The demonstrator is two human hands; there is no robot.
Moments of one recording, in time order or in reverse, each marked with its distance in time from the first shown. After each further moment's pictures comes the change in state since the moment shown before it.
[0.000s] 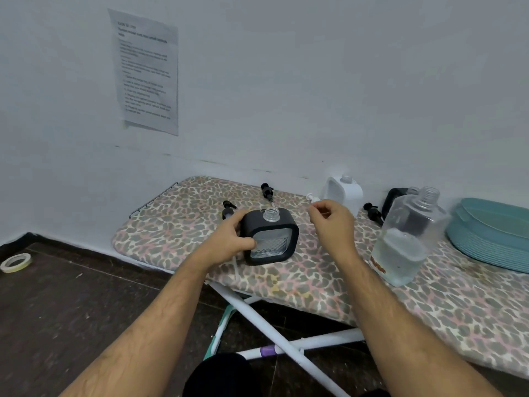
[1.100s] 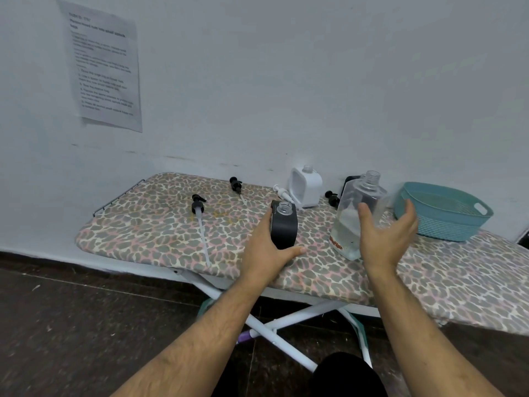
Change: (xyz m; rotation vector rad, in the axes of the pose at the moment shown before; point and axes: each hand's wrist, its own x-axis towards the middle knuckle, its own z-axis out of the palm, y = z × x) left_hand -0.009 0.001 0.141 0.266 0.277 0.105; right_hand -0.047 0.036 -0.116 -0.157 0.619 0.067
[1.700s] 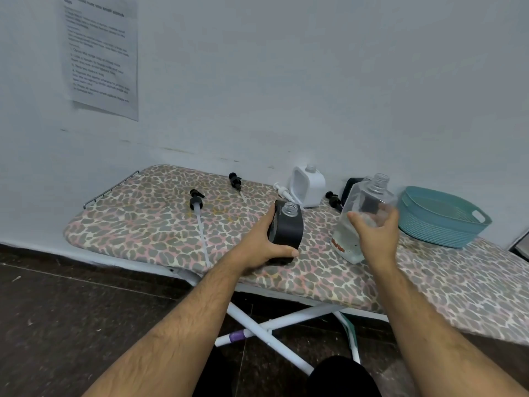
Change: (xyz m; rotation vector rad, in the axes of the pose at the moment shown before) left_hand 0.041 -0.025 -0.027 -0.238 -0.422 -0.019; right_hand 0.019 0.017 0.022 0.046 -0.263 0.117
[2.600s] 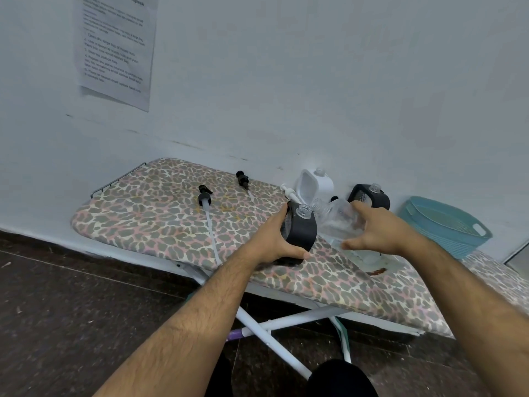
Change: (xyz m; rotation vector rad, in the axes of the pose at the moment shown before) left_hand 0.004 0.007 -0.004 0.070 -0.016 0.011; right_hand 0.022 -0.070 -0.020 -0.960 -0.758 -0.413
